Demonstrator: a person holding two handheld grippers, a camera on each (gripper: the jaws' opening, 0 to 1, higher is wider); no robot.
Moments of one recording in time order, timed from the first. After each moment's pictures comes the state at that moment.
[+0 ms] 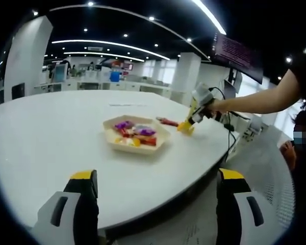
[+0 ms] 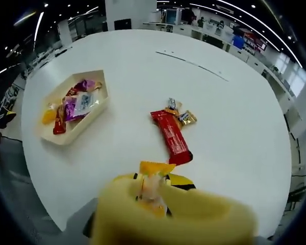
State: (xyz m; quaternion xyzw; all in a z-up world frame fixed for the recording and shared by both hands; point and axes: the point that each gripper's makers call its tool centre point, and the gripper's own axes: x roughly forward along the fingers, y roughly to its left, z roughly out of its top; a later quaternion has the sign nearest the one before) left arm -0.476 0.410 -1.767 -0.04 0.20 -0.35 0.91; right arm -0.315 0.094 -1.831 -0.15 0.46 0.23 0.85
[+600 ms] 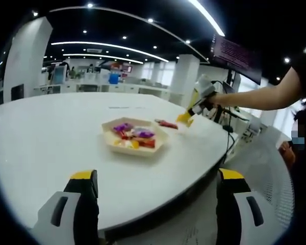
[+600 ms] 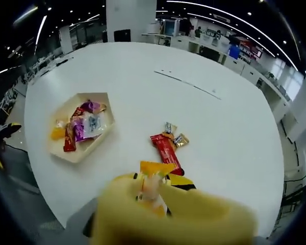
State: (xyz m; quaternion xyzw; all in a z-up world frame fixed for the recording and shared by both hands) left arm -0.477 0.408 -1.764 -0.04 0.19 -0.35 0.91; right arm -0.303 0.102 -1.776 -0.15 0.41 0.22 0.87
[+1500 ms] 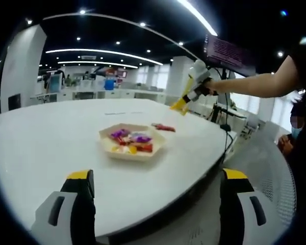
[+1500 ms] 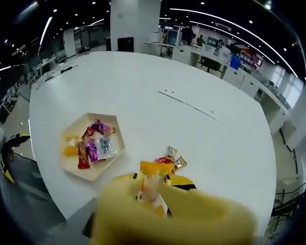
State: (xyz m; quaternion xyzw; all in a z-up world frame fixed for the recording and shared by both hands) left arm -0.479 0.403 -1.757 -0.02 0.17 -0.37 0.91; right arm -0.298 0.133 -1.721 -0.16 0.38 0.24 0.88
